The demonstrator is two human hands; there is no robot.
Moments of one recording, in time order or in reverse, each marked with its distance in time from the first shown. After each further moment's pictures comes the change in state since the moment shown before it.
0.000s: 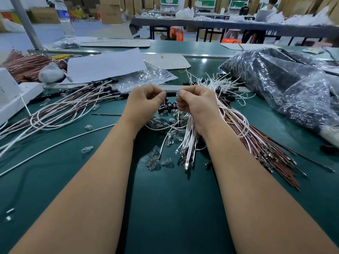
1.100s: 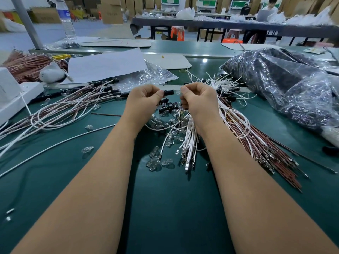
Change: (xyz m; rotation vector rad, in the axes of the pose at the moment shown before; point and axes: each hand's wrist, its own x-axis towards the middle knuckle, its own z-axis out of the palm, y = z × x) left_hand 0.002 -0.001 0.000 -0.053 0.038 -0.077; right_hand 0.000 0.000 0.001 -0.140 0.068 -0.111
